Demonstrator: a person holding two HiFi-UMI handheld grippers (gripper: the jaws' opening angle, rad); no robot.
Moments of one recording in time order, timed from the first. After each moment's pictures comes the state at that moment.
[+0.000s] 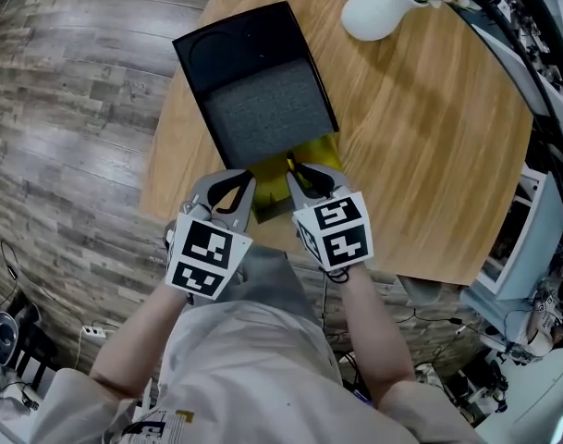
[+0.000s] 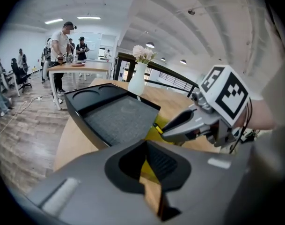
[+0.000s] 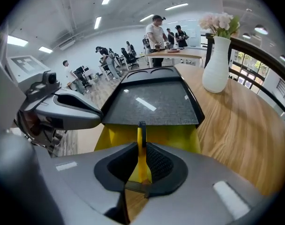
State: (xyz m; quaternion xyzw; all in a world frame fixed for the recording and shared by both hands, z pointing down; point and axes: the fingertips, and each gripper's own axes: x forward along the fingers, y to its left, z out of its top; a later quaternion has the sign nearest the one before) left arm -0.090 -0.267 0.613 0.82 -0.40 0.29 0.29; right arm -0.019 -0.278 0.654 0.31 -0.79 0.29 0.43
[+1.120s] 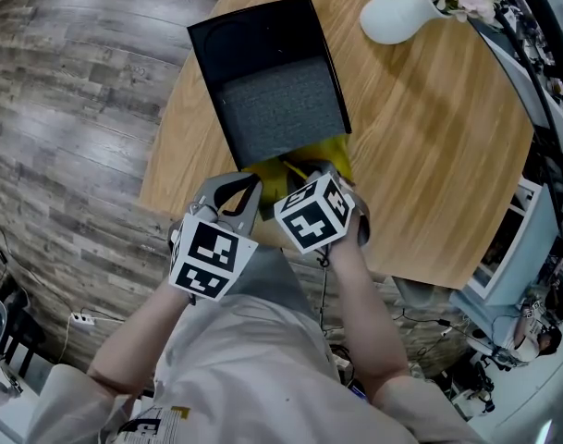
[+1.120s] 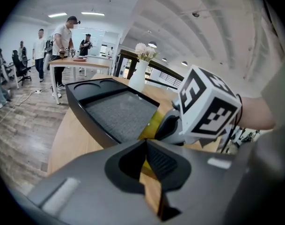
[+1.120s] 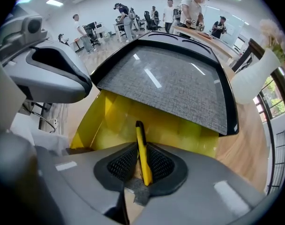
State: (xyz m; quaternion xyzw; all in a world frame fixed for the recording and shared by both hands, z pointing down) left arm -0.100 -0.254 0.626 0.82 -0.39 0.28 0.32; right arm -0.029 -0.261 0.705 0.21 -0.73 0.19 0.62
